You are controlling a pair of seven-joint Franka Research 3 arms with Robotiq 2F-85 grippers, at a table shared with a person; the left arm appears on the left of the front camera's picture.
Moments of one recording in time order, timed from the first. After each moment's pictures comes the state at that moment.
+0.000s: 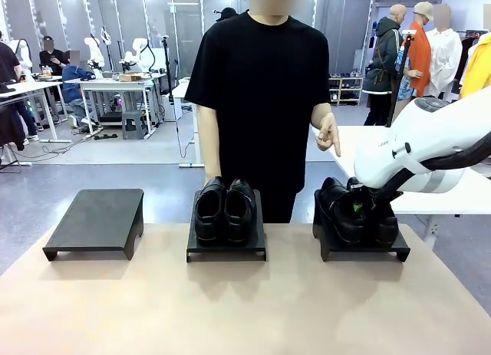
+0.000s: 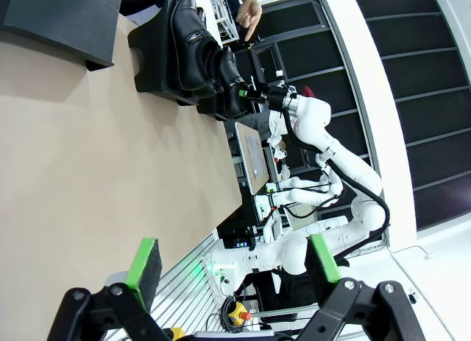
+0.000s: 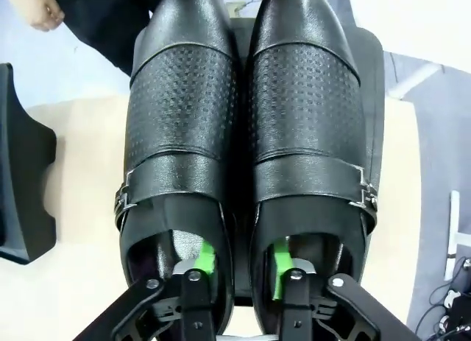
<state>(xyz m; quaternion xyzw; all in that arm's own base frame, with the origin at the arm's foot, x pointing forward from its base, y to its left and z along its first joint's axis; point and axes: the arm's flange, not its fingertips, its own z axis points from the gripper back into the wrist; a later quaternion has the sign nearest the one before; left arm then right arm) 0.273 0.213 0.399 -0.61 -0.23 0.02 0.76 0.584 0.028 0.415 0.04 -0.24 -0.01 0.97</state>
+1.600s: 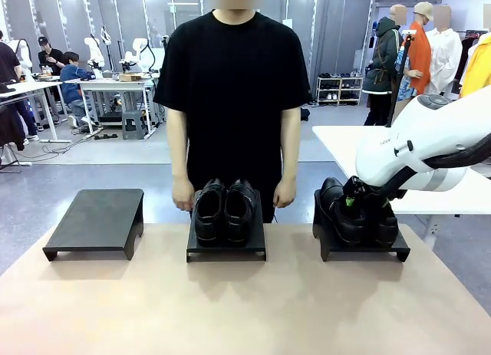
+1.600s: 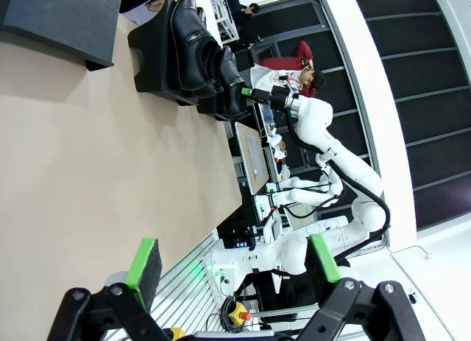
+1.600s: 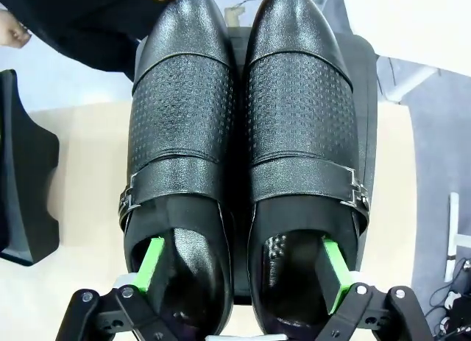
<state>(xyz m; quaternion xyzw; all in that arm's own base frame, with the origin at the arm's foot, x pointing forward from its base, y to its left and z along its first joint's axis) 0.273 0.213 0.399 -0.61 -0.23 0.02 0.76 0.582 0.027 0.422 0.04 -0.25 -0.01 0.97</state>
